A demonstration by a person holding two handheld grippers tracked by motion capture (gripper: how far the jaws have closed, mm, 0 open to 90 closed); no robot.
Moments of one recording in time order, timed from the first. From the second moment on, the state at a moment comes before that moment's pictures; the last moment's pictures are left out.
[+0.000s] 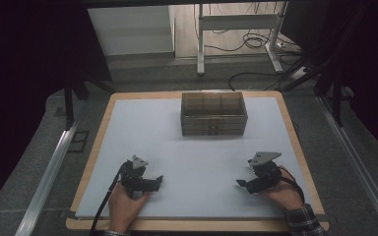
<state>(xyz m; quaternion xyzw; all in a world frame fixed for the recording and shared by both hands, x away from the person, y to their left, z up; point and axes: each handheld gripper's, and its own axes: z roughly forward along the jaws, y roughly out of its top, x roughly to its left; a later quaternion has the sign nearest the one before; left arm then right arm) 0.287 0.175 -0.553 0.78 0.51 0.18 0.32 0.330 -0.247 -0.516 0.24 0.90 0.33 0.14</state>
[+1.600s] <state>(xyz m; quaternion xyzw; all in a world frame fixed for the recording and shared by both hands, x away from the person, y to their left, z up) 0.287 0.175 -0.553 0.78 0.51 0.18 0.32 0.359 -0.202 -0.500 0.18 0.91 0.29 0.24</state>
